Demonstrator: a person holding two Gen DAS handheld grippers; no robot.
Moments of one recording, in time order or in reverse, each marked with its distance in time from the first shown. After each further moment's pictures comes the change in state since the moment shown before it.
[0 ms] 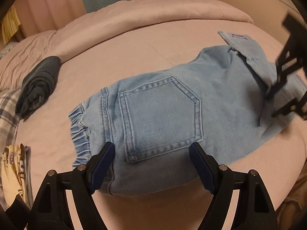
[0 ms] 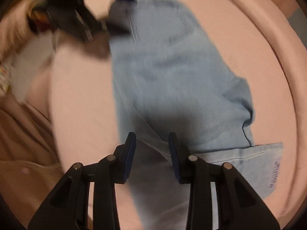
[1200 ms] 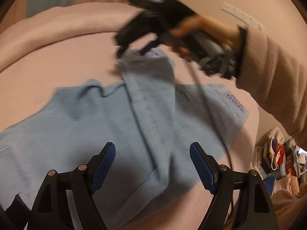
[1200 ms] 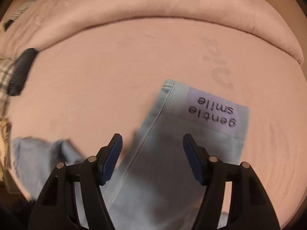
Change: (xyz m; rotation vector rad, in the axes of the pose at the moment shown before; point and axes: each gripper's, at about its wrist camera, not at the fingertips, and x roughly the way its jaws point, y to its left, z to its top) left arm 0.029 -0.169 0.086 0.052 -0.062 -0.550; right arm 0.022 -0.278 -0.062 1.181 -0.154 -0.155
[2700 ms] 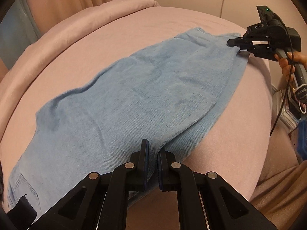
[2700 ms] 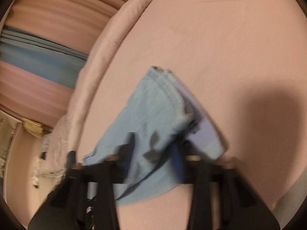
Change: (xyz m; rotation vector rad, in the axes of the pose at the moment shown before) left arm 0.033 -0.084 -0.023 0.378 0.138 0.208; right arm -0.085 -0.187 -0.319 0.877 -0.439 0.354
